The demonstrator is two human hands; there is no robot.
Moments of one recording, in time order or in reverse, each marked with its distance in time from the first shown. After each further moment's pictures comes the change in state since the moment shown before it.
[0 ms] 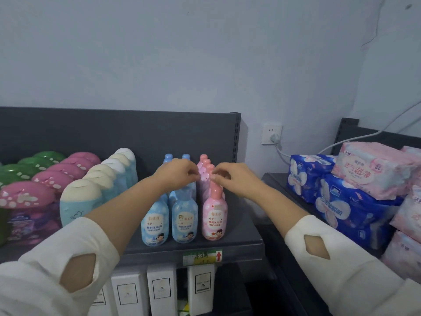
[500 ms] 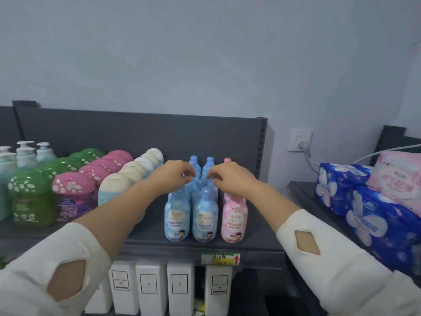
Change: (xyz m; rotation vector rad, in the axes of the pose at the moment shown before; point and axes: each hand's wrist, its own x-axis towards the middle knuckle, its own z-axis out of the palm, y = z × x) left_hand -0.038 -0.042 -0.014 -0.019 0.084 -0.137; right_hand 0.032 -0.044 0.021 -0.189 -0.145 -0.198
